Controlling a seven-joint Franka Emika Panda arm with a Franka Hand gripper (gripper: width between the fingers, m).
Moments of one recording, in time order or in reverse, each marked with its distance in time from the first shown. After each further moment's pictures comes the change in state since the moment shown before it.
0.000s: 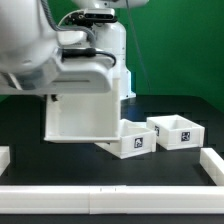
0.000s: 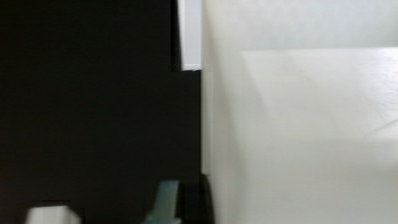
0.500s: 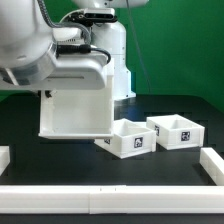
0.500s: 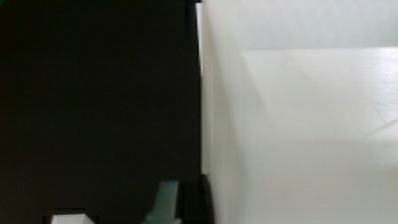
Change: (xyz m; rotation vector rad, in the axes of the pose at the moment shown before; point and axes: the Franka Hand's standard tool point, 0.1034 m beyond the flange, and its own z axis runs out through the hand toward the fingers) arm -0.004 0.005 0.004 -0.021 -0.013 -0.007
